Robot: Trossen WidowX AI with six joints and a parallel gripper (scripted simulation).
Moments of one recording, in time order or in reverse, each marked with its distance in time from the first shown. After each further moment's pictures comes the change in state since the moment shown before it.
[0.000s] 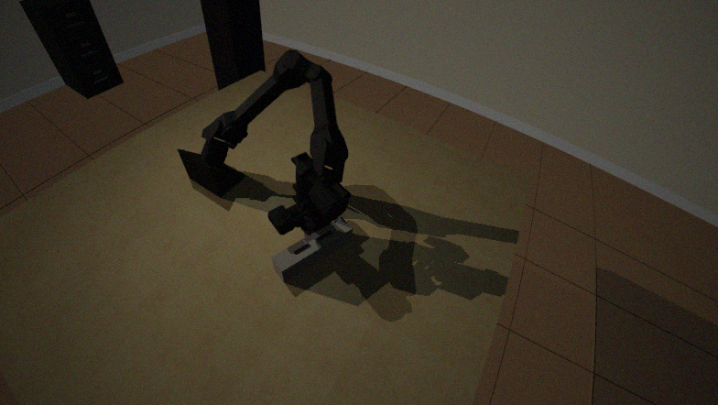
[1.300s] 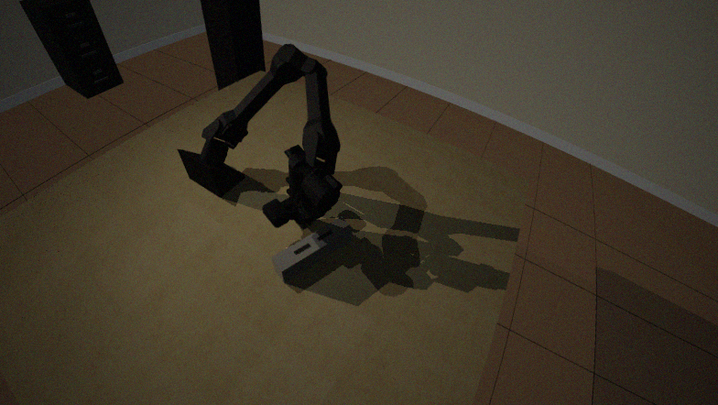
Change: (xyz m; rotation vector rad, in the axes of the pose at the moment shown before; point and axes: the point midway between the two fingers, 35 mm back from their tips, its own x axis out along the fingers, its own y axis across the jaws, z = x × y) arm 0.000 -0.001 -0.026 -0.046 -0.003 -0.002
